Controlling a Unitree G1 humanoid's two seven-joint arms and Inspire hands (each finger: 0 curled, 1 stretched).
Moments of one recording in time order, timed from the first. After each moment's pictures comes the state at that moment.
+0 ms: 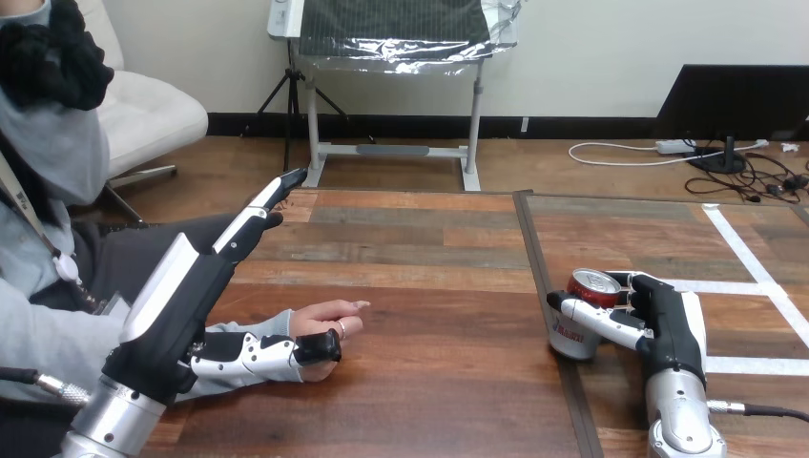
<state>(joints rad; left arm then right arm) -0.07 0.43 0.05 0.52 0.13 -1.00 -0.20 -0.52 -0.20 -0.17 1.31 -0.09 -0.48 -0.19</state>
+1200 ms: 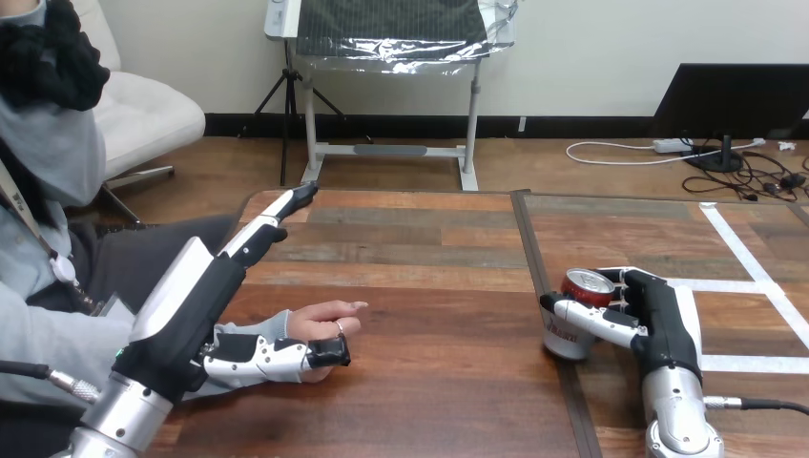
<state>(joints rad) -0.08 0.43 0.05 0.51 0.25 -0.91 -0.15 -0.53 -0.20 -0.16 1.31 -0.12 -0.52 -0.20</state>
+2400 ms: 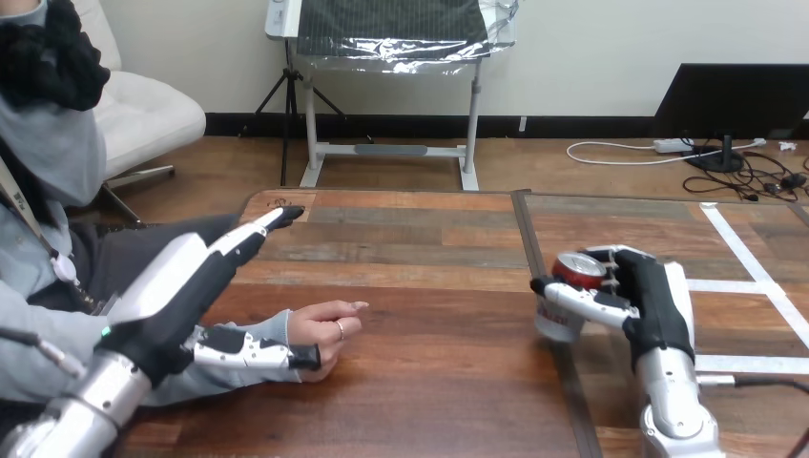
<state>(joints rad) -0.15 0.53 0.05 0.53 0.41 -0.75 -0.14 -0.56 -0.20 -0.13 1.31 -0.16 -0.56 -0.21</state>
